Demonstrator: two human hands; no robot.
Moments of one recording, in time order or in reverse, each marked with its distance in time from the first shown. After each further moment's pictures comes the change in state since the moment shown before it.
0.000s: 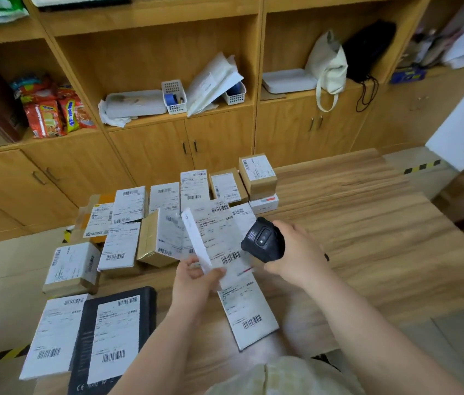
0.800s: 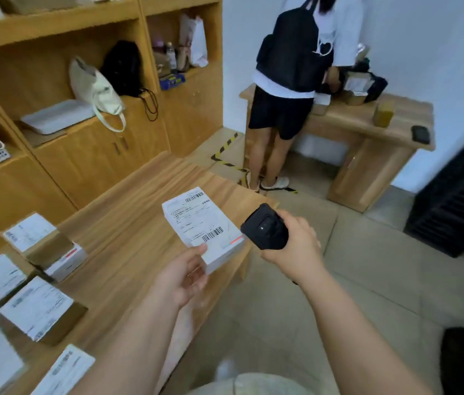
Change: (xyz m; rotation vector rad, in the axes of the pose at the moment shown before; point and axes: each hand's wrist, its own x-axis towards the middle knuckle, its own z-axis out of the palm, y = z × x) left_hand -0.129 0.028 0.298 0.103 -0.755 -0.375; right_hand -0.192 0.258 -0.116 0.283 0.630 0.662
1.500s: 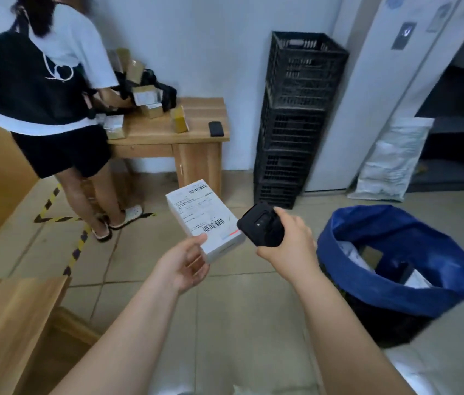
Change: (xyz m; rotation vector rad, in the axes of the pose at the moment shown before) left_hand 0.002 -0.185 0.489 0.396 -0.438 -0.204; right_hand -0.019 0.353 -0.309 0.037 0.460 0.472
